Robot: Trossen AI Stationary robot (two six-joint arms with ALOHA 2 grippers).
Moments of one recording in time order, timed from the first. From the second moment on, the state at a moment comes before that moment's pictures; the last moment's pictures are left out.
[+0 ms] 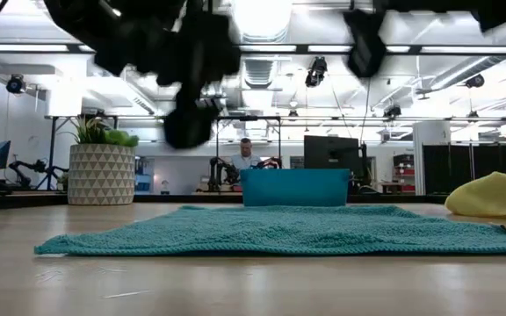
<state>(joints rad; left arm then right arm) -0.13 1.62 0.81 0.41 0.29 -0.95 0.35 1.40 0.63 0.65 0.14 0.74</state>
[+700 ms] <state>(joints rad) -0.20 1.58 0.82 1.19 0.35 -1.03 0.47 1.26 0.63 0.55 0.05 0.76</state>
